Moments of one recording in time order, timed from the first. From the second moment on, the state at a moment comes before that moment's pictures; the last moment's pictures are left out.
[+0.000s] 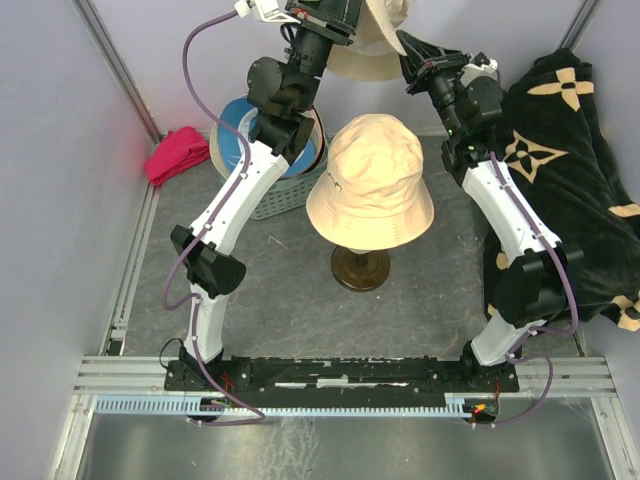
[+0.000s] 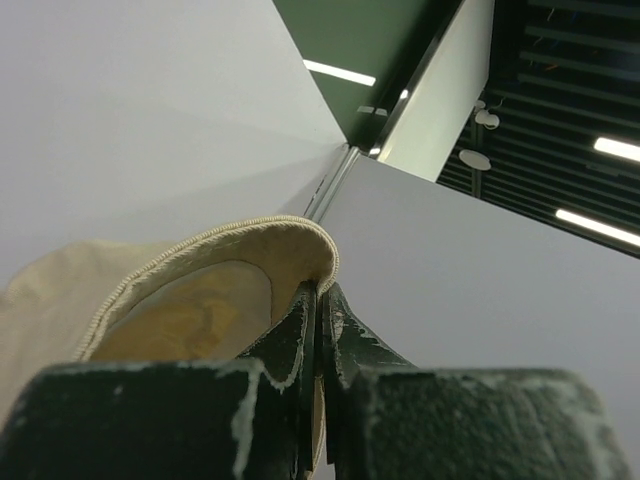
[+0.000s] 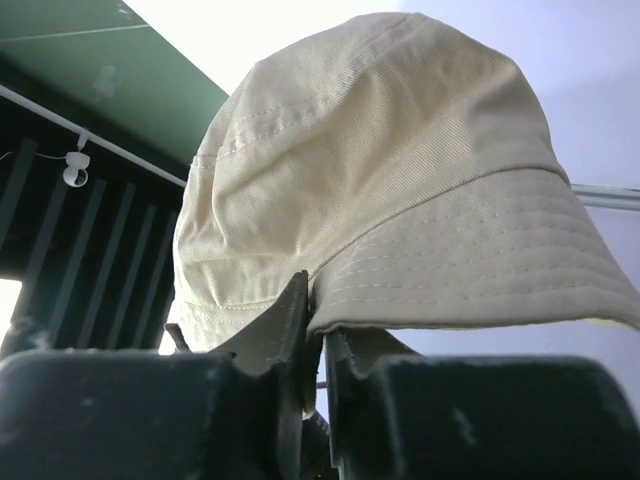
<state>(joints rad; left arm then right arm) -0.64 2.08 2.45 0.49 -0.07 -0.72 0.24 1.68 1.64 0.47 -0.16 1.87</state>
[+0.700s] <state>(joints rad) -0.64 1.76 1.90 0.57 0.14 -0.72 0.14 1.57 1.40 0.68 -0.32 1.83</state>
